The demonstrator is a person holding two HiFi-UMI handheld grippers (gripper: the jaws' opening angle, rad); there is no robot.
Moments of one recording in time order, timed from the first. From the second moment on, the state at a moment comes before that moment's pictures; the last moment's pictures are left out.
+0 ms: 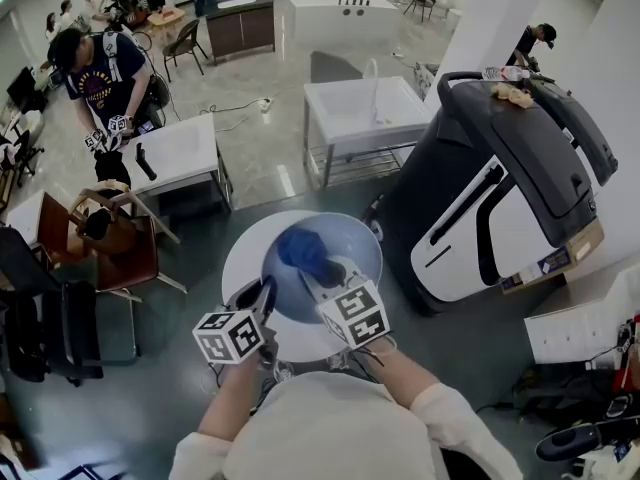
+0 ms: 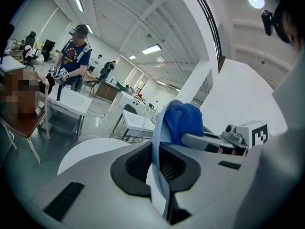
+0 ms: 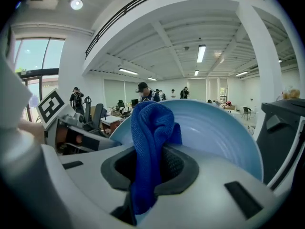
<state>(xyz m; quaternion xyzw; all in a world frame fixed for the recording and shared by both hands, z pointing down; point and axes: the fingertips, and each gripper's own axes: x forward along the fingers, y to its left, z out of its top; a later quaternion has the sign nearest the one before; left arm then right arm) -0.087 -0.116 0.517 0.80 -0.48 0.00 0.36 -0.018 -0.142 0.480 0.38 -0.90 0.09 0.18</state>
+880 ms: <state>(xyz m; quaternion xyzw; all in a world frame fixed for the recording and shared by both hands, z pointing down) -0.095 -0.128 0.516 0.80 -0.48 -0.02 0.37 0.067 -0.180 0.493 0.47 -0.85 0.10 0.21</state>
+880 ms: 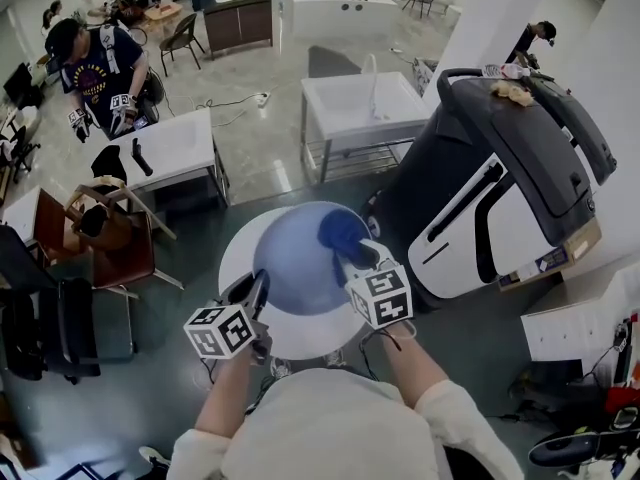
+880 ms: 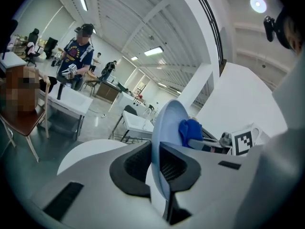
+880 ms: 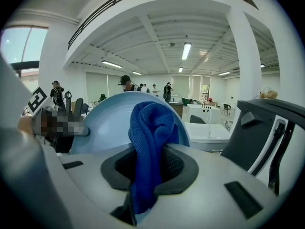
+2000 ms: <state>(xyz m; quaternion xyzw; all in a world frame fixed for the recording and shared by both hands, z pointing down) -0.118 -0.132 0.517 0.78 -0.49 -0.05 0.39 0.062 -0.162 0.533 0.44 -0.85 0.13 0.27</state>
